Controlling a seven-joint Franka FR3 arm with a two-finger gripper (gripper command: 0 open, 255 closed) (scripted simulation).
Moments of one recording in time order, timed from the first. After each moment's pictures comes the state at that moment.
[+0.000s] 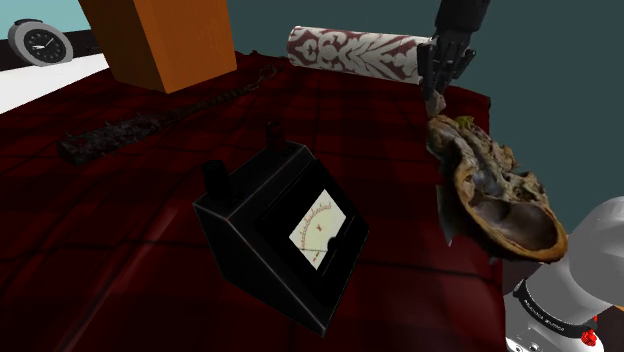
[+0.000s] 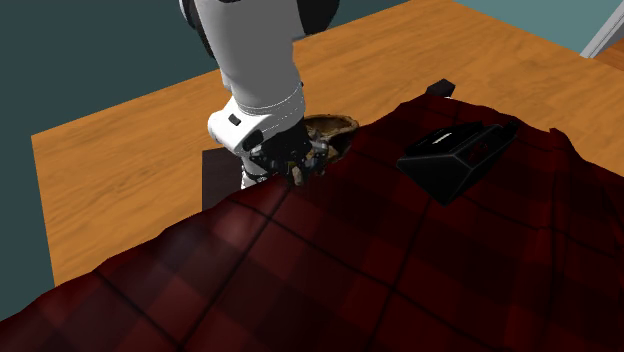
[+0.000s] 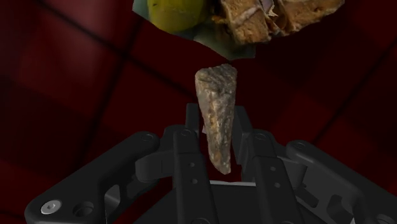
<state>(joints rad) -0.03 -0.49 0.10 -1.93 0.20 1.43 0.35</state>
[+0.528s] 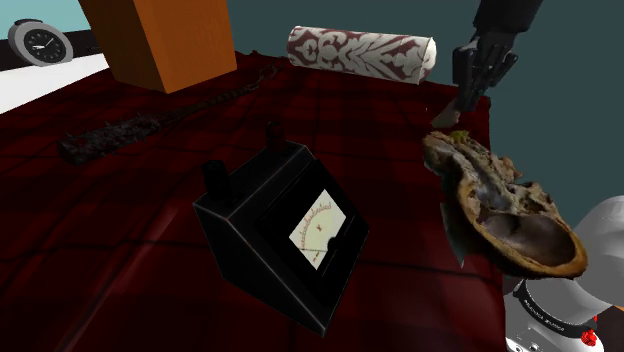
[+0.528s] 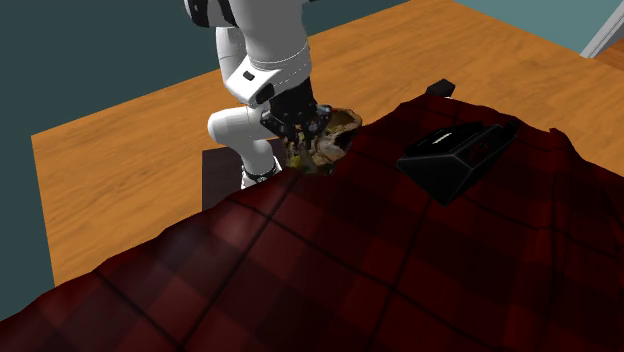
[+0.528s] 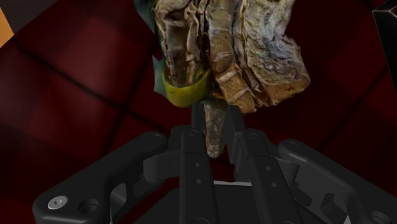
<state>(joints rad) -0.01 -0.69 0.13 -2.04 0.24 1.36 0.41</state>
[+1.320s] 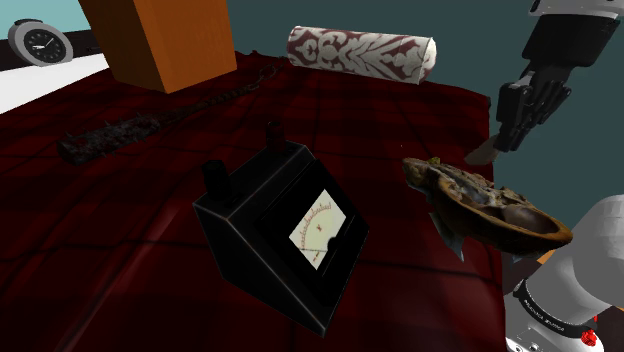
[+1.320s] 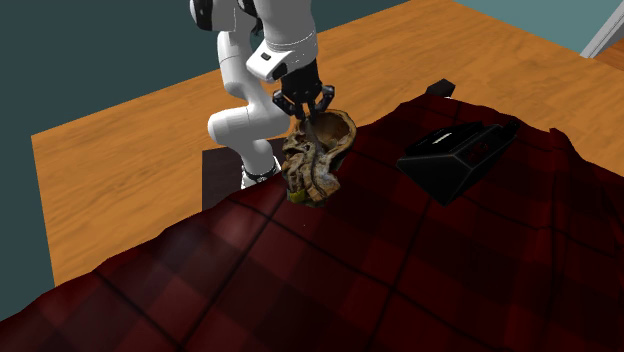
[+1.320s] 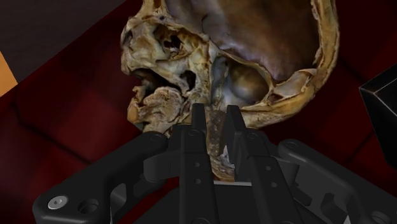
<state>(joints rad) 0.03 -0.95 0.19 -2.24 0.32 1.31 0.49</state>
